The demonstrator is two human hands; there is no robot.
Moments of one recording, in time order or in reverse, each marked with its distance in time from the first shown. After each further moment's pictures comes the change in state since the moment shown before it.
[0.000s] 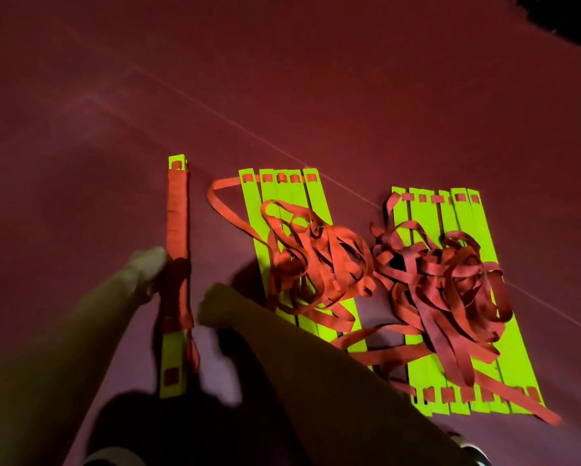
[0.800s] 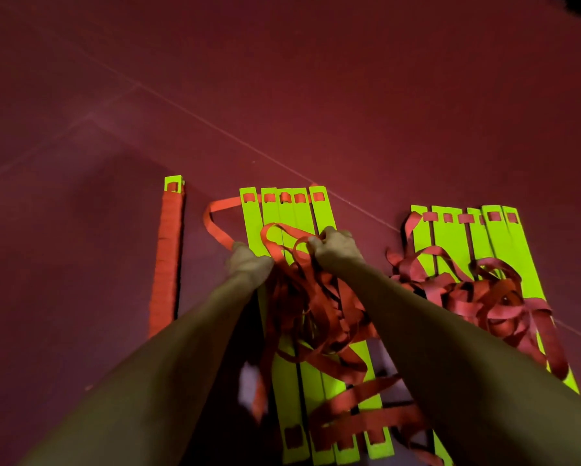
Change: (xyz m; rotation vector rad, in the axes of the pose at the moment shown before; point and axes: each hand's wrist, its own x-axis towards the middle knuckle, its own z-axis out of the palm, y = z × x) left_hand 0.015 0.066 0.157 0.223 0.030 0.195; right_hand 0.062 0.153 -0.169 -0.032 0.435 0.371
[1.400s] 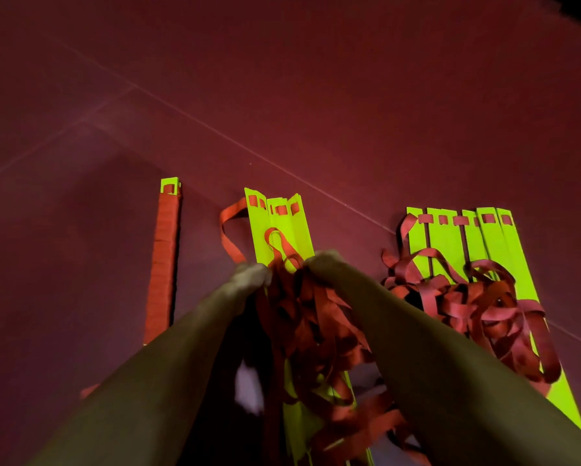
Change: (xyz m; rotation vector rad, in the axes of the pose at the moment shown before) left_hand -0.007 -0.012 0.006 -0.231 -0.323 -0.105; right_hand -0.004 0.005 0.018 0.502 -0.275 0.229
